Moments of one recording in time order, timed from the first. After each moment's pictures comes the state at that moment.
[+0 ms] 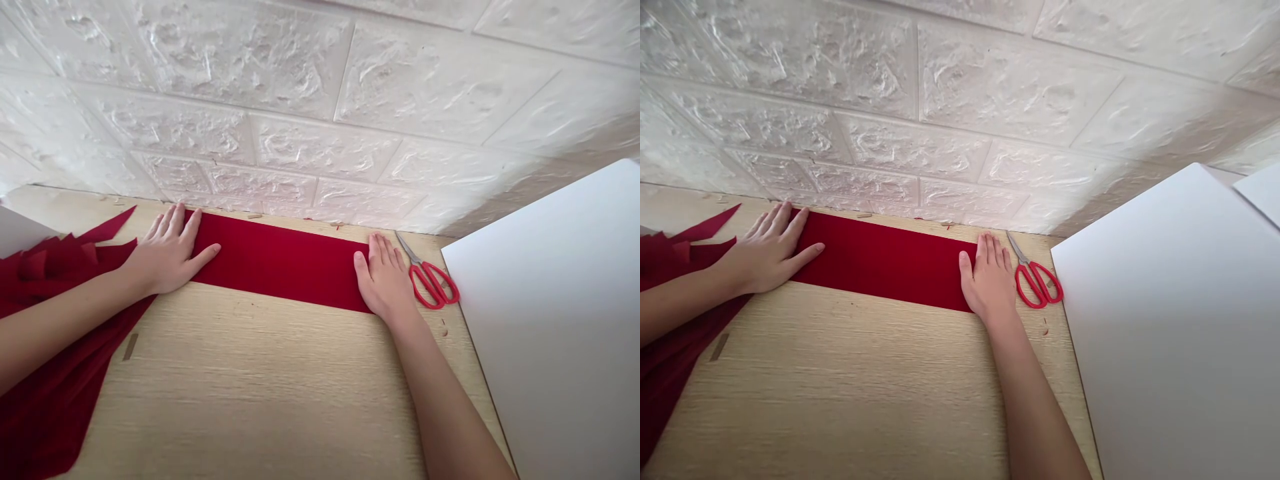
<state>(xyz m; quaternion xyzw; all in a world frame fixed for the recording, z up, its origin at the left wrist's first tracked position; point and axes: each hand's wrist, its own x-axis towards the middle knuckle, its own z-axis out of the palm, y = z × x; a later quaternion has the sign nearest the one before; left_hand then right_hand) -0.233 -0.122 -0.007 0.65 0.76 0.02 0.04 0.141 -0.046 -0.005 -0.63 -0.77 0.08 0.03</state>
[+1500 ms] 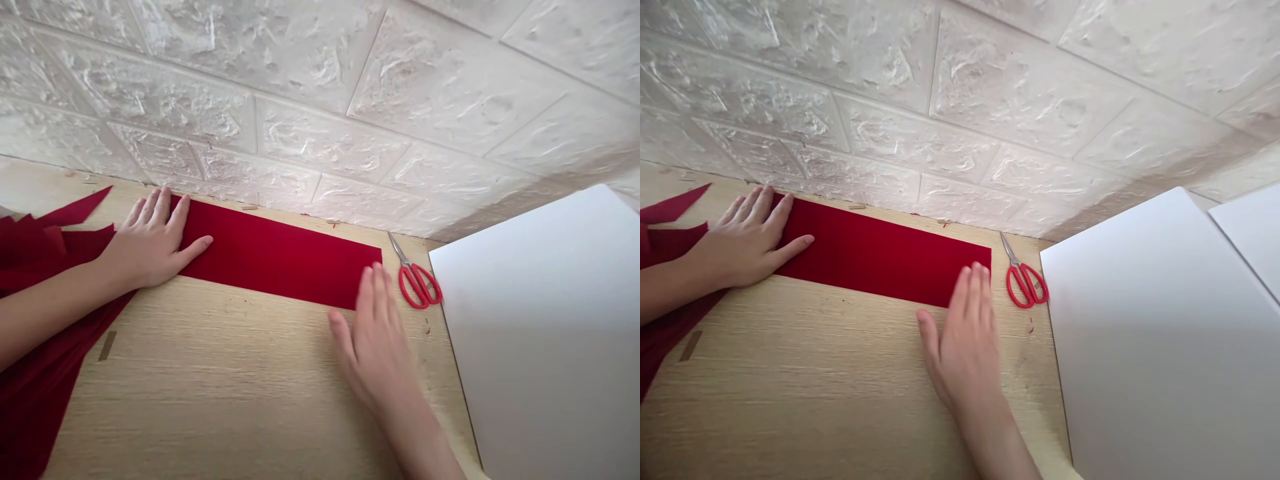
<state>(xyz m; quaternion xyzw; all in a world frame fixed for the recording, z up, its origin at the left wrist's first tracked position) -0.228 -0.126 -0.004 0.66 0.75 0.06 0.03 0.130 -0.147 0.020 -0.57 -0.82 0.02 0.08</state>
